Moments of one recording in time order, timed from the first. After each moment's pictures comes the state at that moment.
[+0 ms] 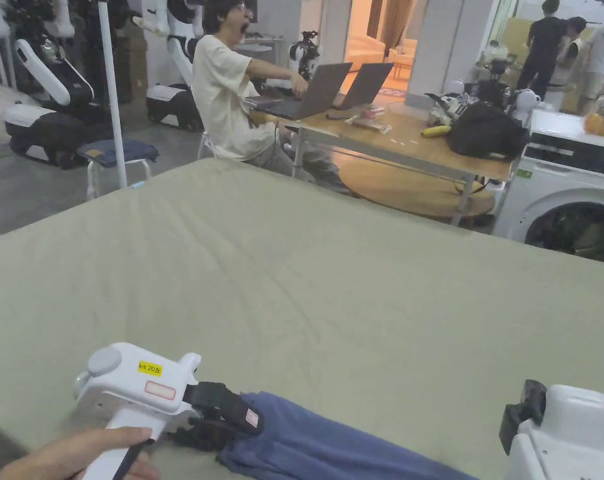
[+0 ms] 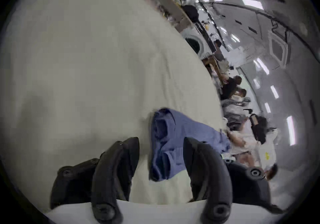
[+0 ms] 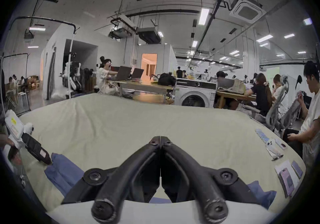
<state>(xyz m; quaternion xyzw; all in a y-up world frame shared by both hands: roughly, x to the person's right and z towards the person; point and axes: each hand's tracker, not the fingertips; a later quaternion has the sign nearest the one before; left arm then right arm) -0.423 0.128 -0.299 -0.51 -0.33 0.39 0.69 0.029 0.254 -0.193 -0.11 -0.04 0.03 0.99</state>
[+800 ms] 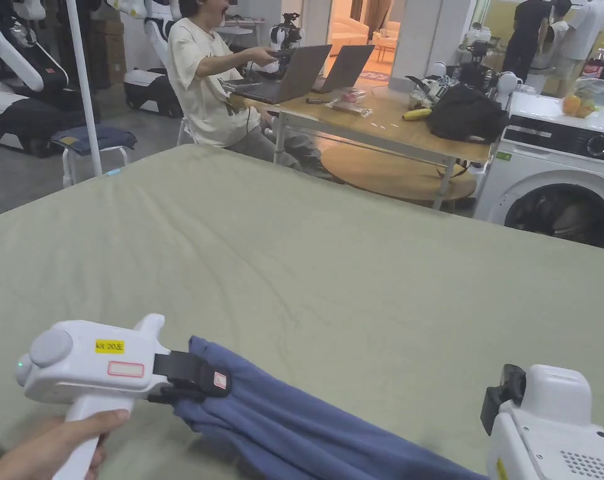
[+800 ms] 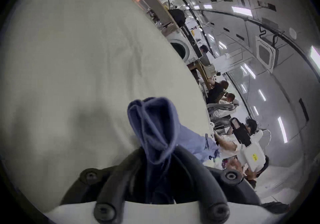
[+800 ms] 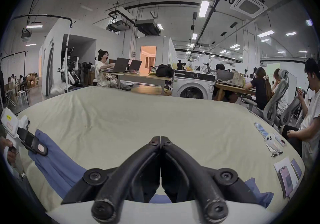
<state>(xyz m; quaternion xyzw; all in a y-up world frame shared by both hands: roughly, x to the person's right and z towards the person) -0.431 0.201 -0.272 -0.42 -0.26 0.35 0.79 0.043 0.256 -0.203 -0.13 -0.03 0.03 0.99</state>
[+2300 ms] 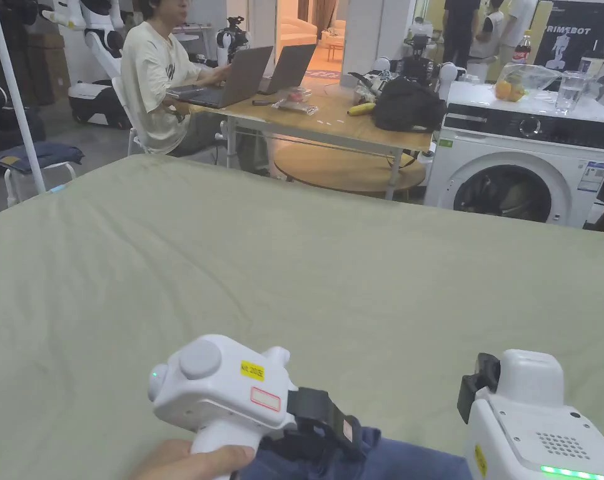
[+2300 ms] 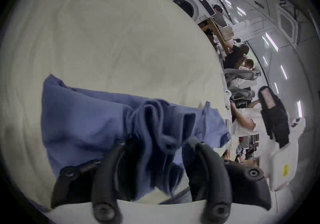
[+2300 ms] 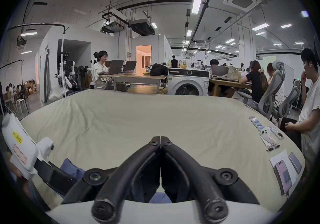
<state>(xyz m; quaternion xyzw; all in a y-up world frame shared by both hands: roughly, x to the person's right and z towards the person) -0.212 0.230 -0.261 -0.54 -0.32 0.28 0.73 0.081 0.262 -0.174 -0.14 -0.05 0.00 0.99</state>
